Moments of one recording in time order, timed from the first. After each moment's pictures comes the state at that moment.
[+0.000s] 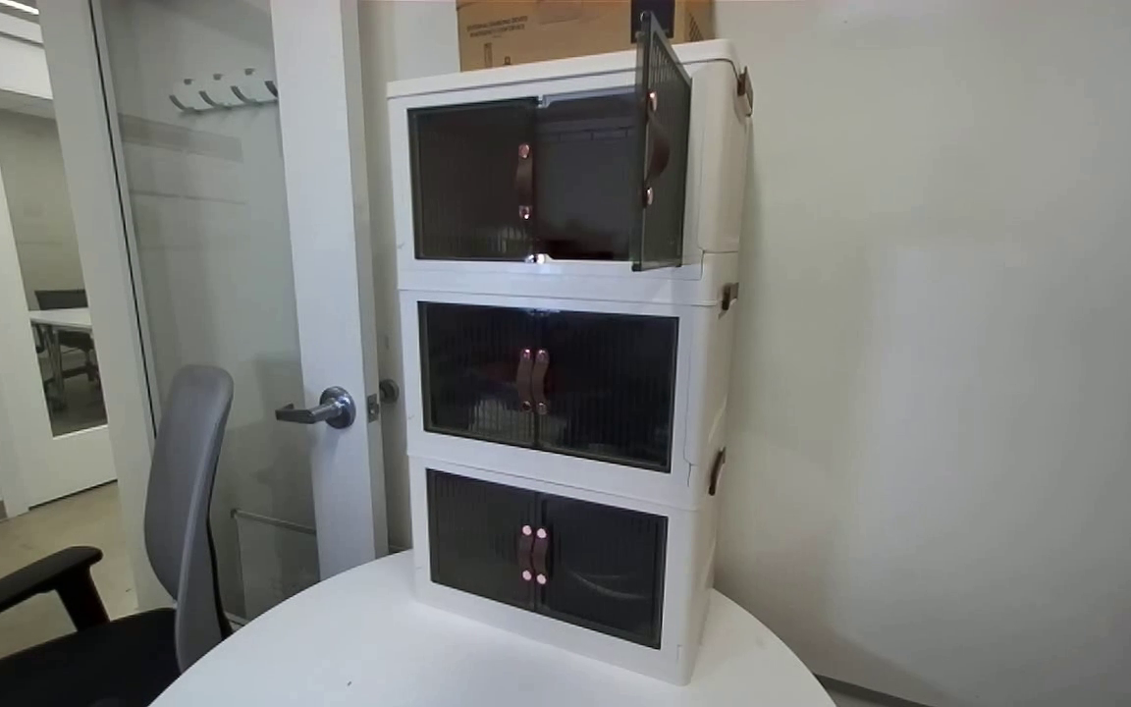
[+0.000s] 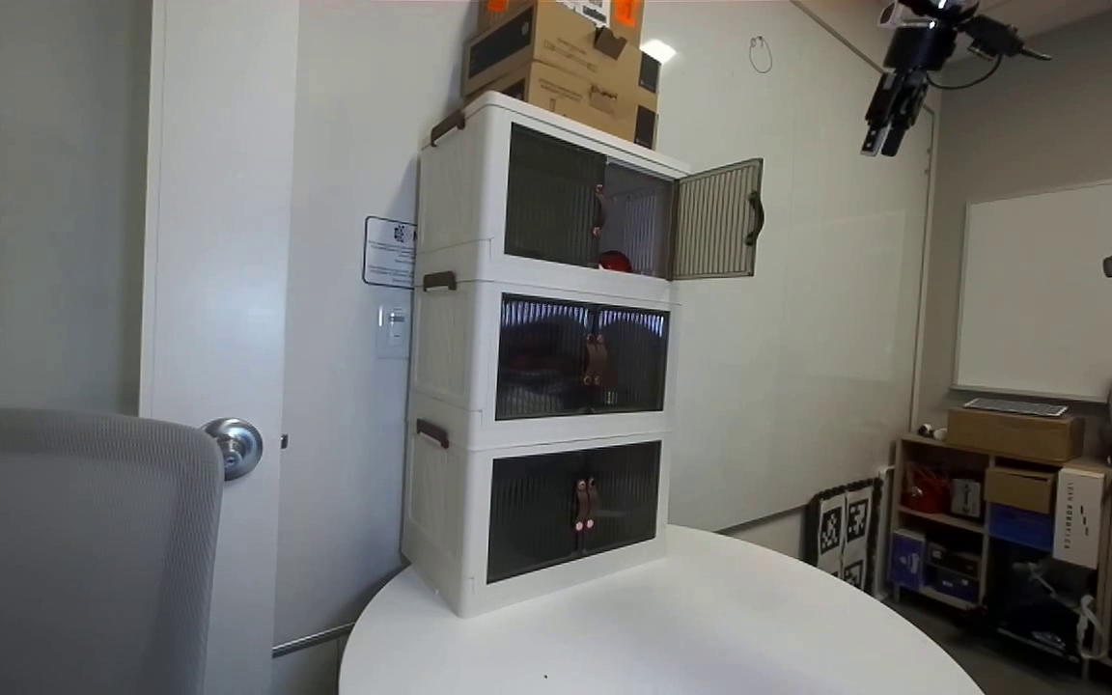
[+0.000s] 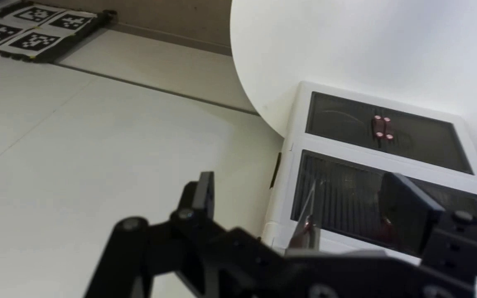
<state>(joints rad) -0.08 -0.23 -0.29 -1.62 -0.14 1.90 -0.53</state>
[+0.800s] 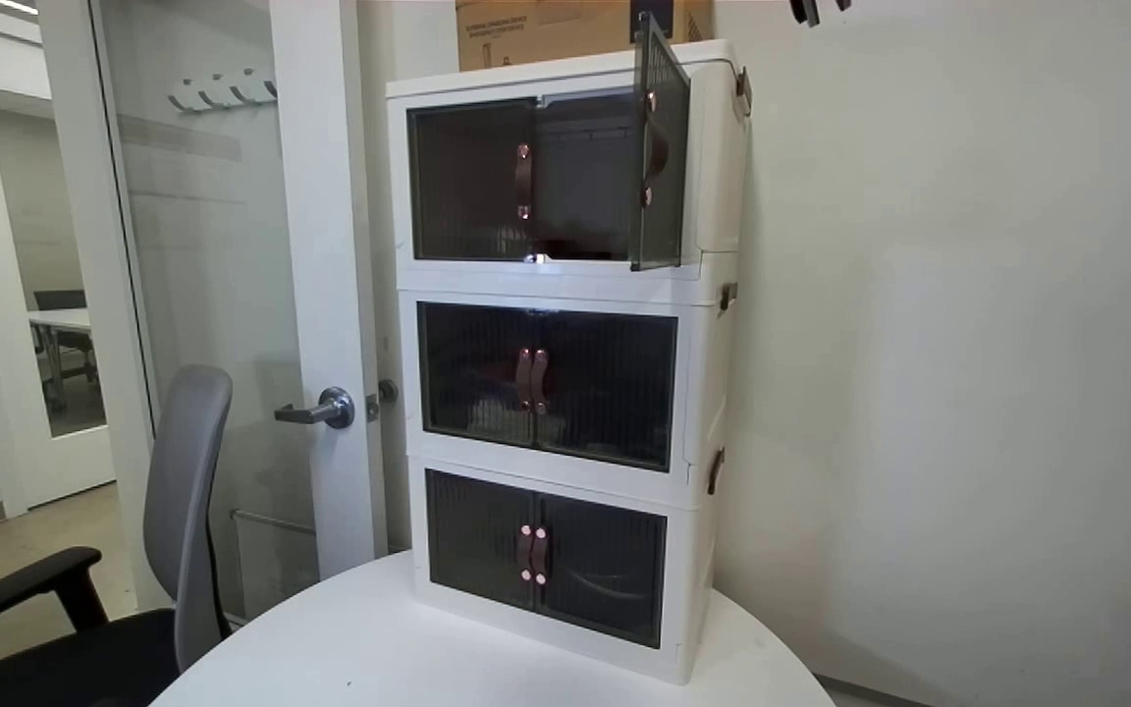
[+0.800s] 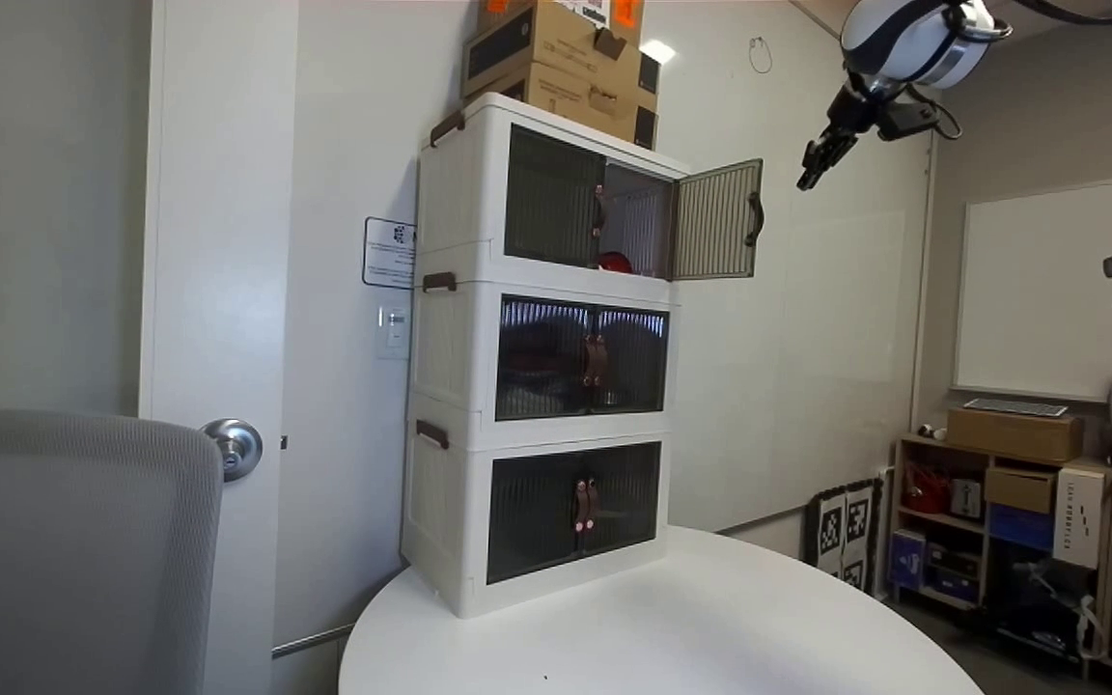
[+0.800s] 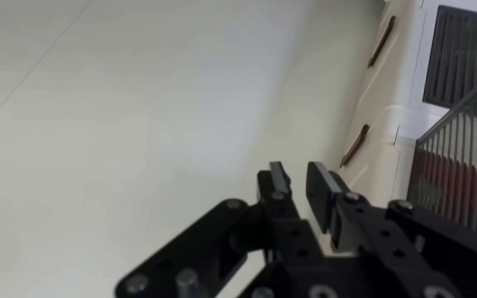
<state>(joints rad) -0.20 0.08 -0.26 -1.48 0.10 2.45 -0.64</state>
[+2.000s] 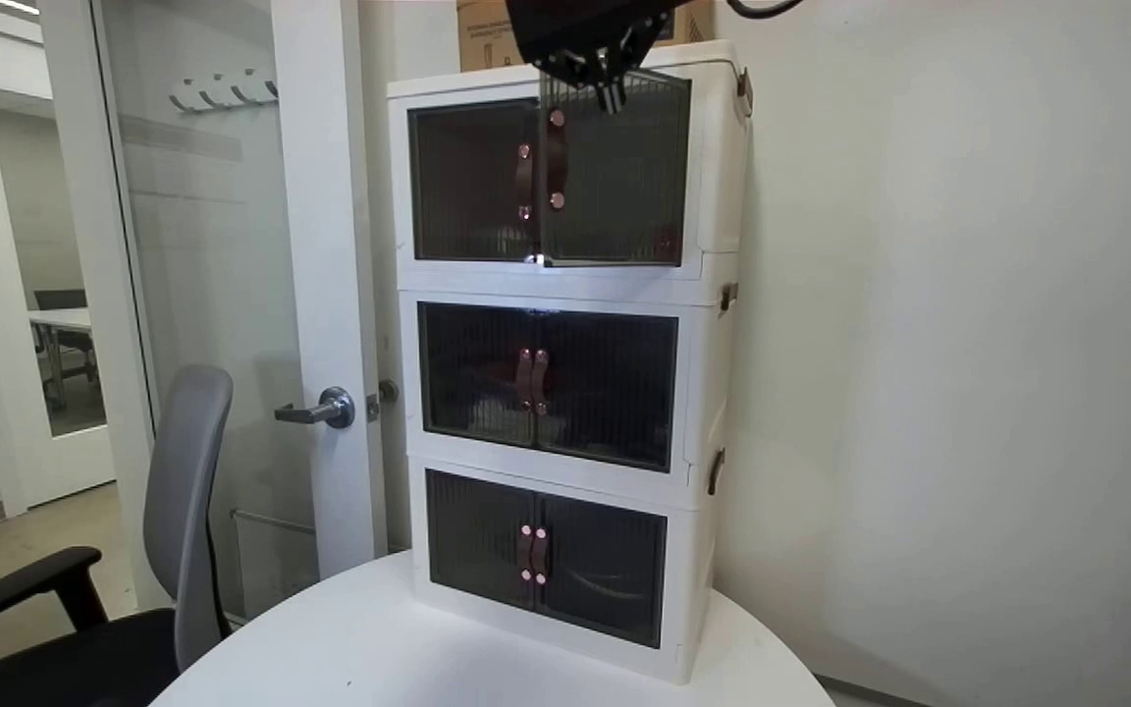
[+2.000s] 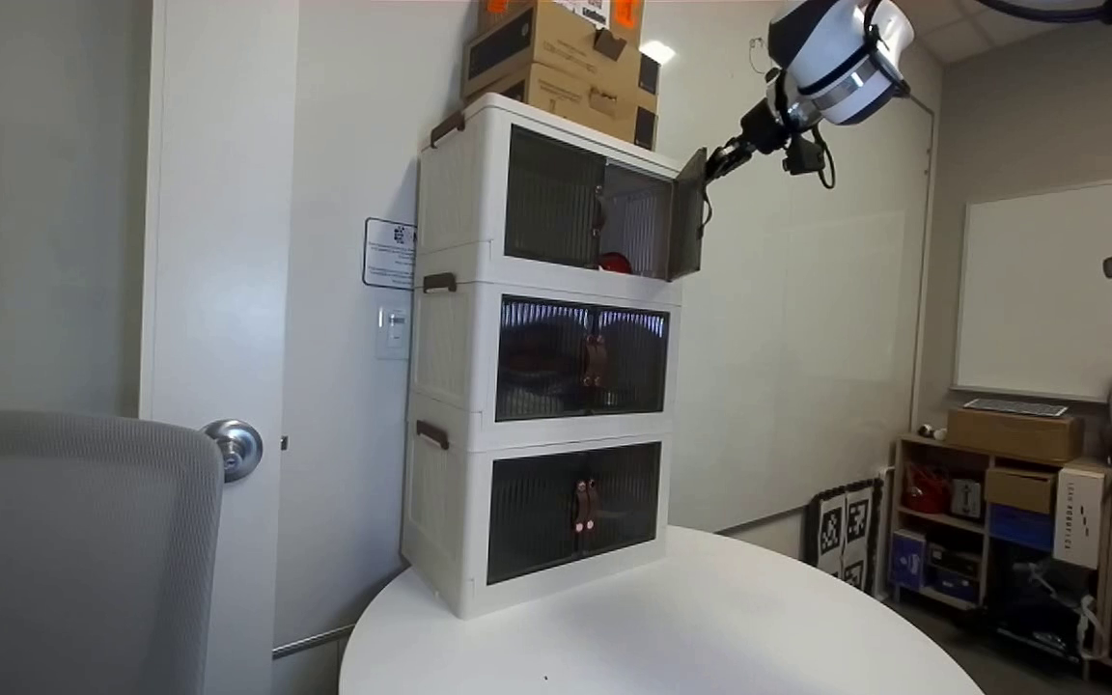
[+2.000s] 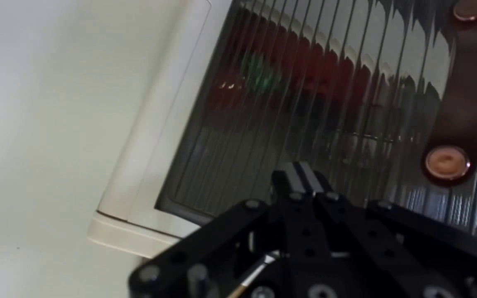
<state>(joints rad) -0.18 0.12 -0.02 -1.57 0.62 2.67 -1.10</state>
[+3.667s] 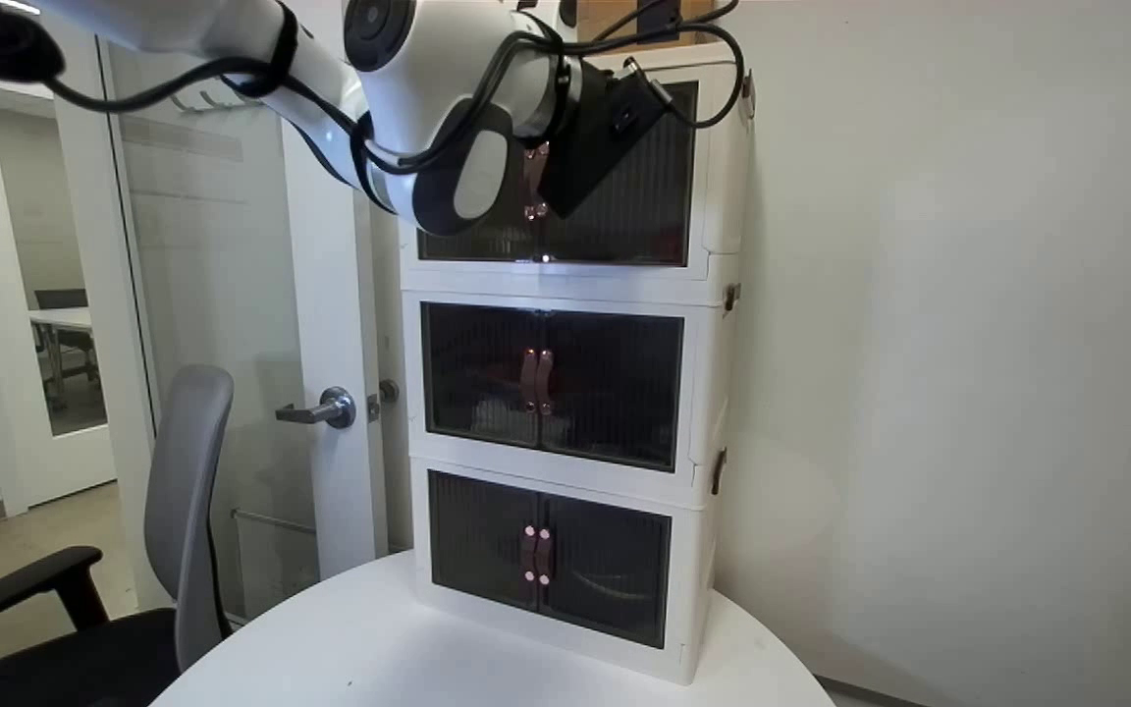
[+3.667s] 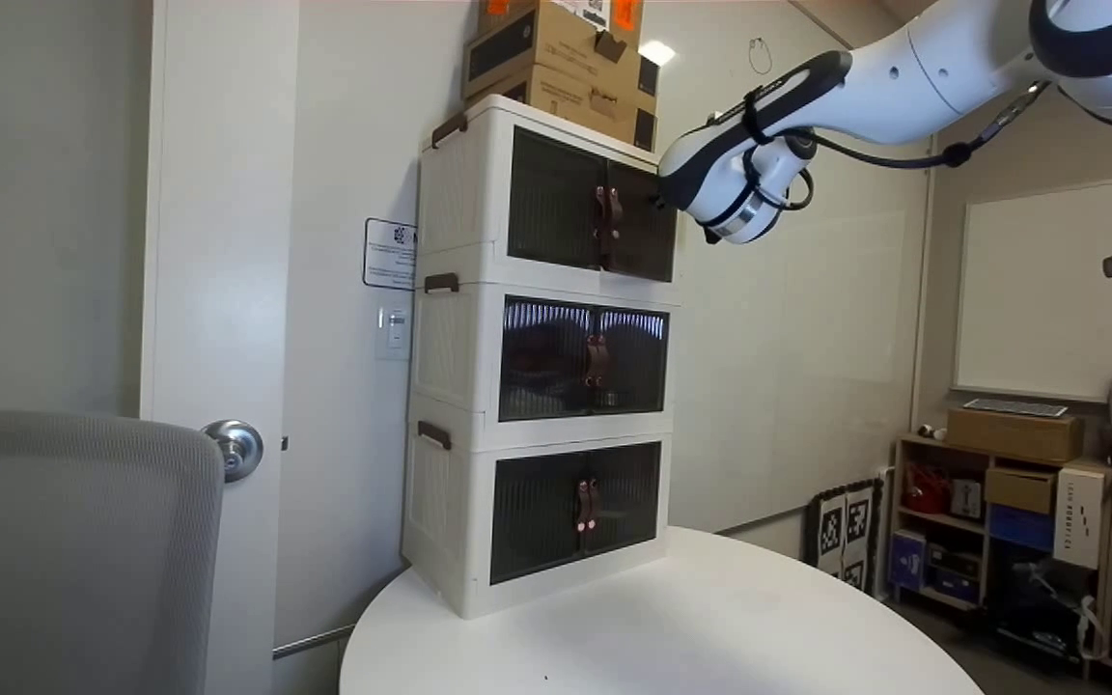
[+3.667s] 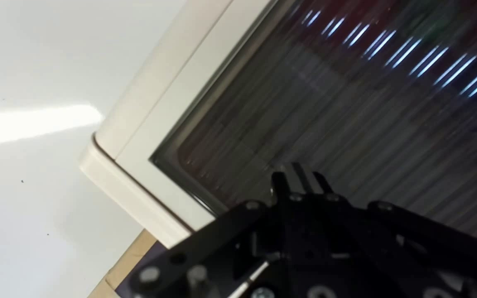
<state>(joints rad) -0.09 0.50 0.04 -1.42 0.37 3.53 -1.05</state>
